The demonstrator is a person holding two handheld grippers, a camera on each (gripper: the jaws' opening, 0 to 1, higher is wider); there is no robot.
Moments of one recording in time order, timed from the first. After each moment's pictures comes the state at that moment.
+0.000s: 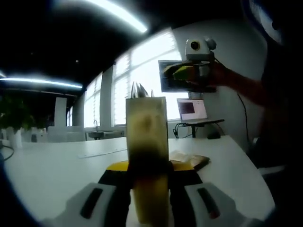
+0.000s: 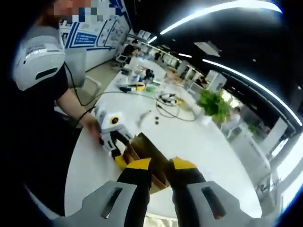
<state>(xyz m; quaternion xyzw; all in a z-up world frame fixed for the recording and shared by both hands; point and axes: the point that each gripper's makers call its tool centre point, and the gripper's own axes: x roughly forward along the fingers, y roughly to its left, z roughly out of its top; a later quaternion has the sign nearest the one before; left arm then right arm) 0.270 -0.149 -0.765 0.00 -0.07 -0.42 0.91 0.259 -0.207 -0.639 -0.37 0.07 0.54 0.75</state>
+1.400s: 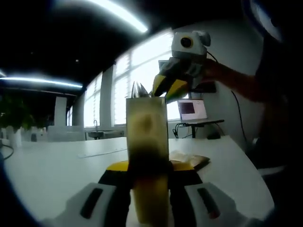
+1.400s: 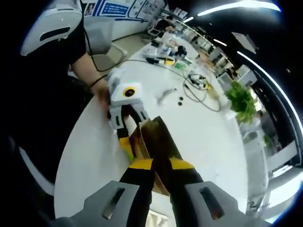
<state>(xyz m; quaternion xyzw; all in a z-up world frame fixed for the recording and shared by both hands) 0.272 -0.149 -0.766 0.00 -0.07 -0.42 0.91 0.265 -0.181 -0.693 -0.49 0.12 0.58 0.64</state>
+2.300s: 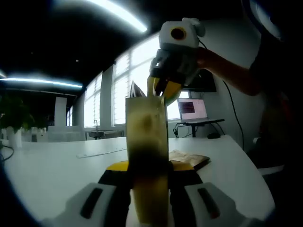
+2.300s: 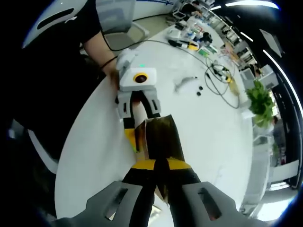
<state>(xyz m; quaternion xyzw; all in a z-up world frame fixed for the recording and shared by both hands) 0.270 -0.150 -0.766 0.00 -0.06 -0.42 0.91 0.266 -0.171 -0.706 -0.56 0.18 0.59 0.55</state>
